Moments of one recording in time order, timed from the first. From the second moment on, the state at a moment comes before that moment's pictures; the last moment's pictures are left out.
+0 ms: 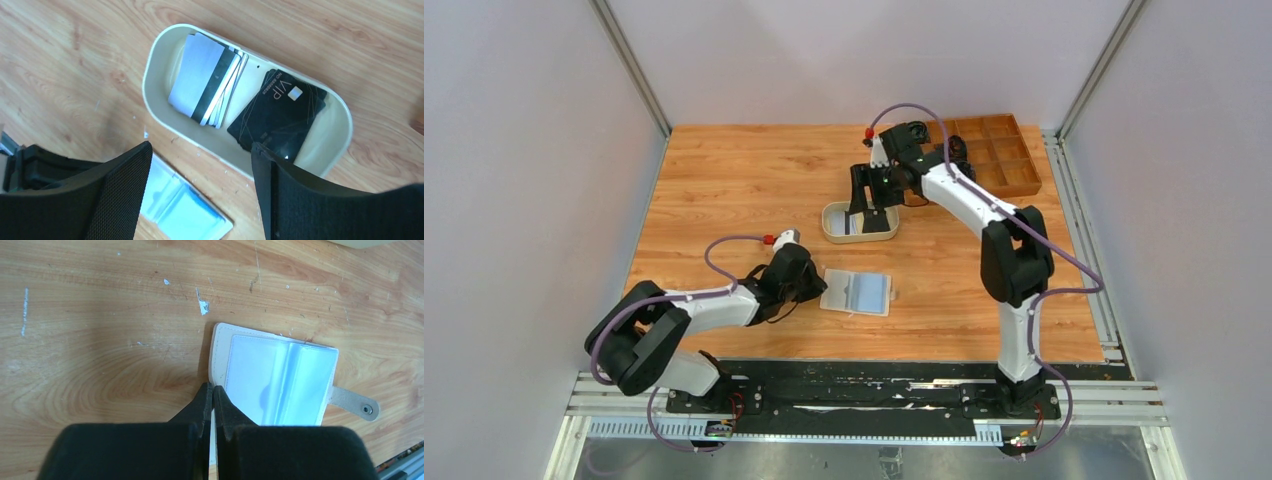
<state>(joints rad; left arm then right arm) -0.68 1.40 0.46 0.21 -0.13 -0.91 0.51 2.07 1.76 -0.60 -0.34 0.21</state>
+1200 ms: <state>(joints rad) -0.68 1.25 1.01 -0.43 -0.14 -0.52 0.50 1.42 1.10 -0.16 -0.39 0.39</state>
